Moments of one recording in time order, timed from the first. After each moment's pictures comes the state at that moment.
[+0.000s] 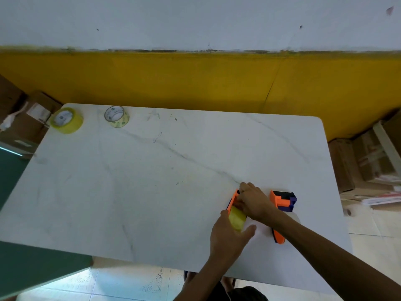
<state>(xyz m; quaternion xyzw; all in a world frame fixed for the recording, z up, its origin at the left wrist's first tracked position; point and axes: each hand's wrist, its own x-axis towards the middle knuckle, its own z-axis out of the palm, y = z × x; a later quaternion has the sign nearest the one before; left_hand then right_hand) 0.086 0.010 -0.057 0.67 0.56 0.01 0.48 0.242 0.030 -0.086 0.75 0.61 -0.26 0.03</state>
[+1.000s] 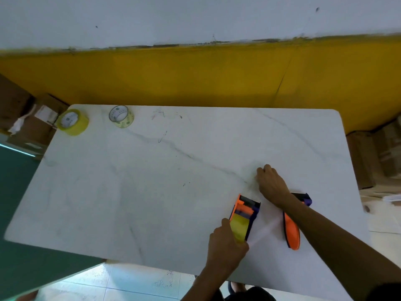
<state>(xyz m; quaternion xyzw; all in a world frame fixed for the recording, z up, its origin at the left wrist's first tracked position) 0.064 0.029 -0.049 0.72 0.54 -0.11 0.42 0.291 0.060 -0.134 0.83 0.54 -0.16 0.00</state>
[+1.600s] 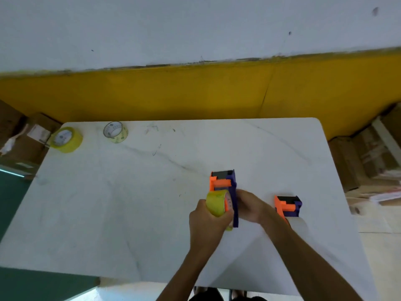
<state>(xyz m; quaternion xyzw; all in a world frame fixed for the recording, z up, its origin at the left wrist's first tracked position) 0.066 0.081 0.006 0.65 0.60 0.11 0.45 0.221 0.061 -0.081 0.49 -0.02 -0.72 -0.49</state>
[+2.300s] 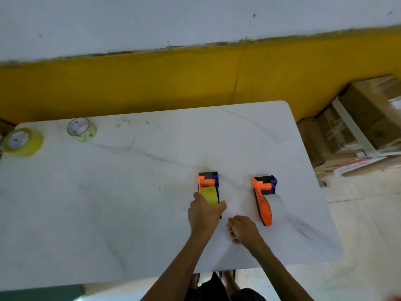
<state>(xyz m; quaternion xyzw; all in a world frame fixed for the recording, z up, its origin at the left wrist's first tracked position) 0.096 0.062 -0.052 0.70 0.60 -0.04 0.39 0.164 -0.036 -0.084 0.79 -0.03 -0.53 -0.30</state>
